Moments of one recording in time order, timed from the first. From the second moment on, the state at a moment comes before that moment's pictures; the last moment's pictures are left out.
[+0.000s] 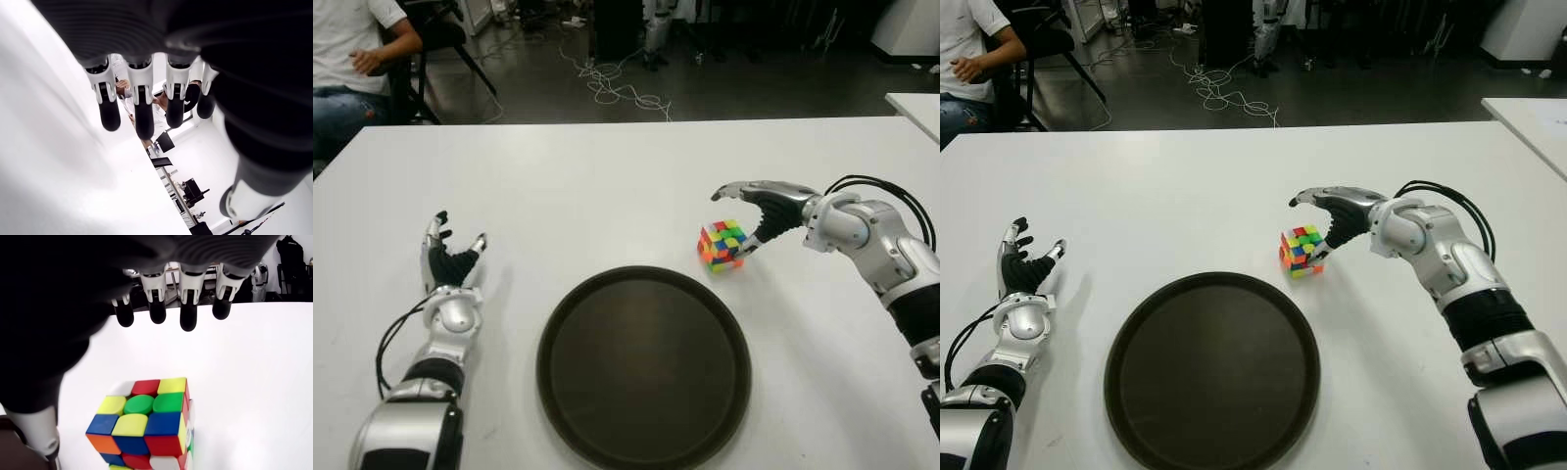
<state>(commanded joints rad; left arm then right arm) -0.52 0.25 0.06 1.20 0.19 -0.46 0.54 -0.62 -0.59 0.36 0.46 -0.55 -0.27 0.53</state>
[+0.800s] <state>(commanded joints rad) -0.51 0.25 0.05 1.19 0.20 -0.47 0.54 -0.62 -0.54 0.39 0.45 -0.57 -0.27 0.49</state>
